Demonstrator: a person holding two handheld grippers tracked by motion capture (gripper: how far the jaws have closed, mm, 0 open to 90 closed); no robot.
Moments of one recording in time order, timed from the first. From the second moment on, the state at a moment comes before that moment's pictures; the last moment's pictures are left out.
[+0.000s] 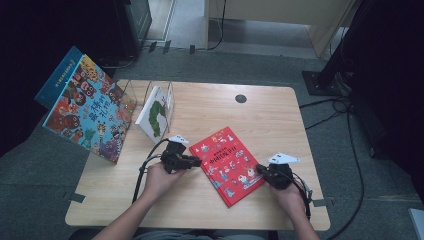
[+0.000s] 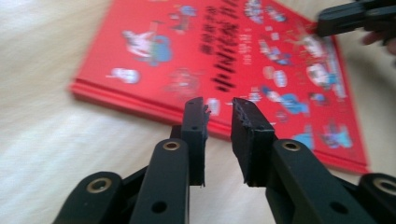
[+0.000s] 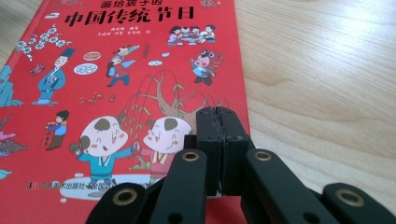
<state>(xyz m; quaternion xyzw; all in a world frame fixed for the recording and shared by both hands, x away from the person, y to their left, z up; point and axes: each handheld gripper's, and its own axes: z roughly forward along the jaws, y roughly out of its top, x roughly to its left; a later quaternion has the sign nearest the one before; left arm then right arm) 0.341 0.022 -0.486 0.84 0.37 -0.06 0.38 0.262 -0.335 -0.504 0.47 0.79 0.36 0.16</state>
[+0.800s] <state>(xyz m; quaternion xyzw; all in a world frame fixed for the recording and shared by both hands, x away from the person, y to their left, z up) 0.349 0.027 -0.501 0.84 0.39 -0.06 0.37 0.269 -0.352 -0.509 0.50 0.76 0.38 0.15</state>
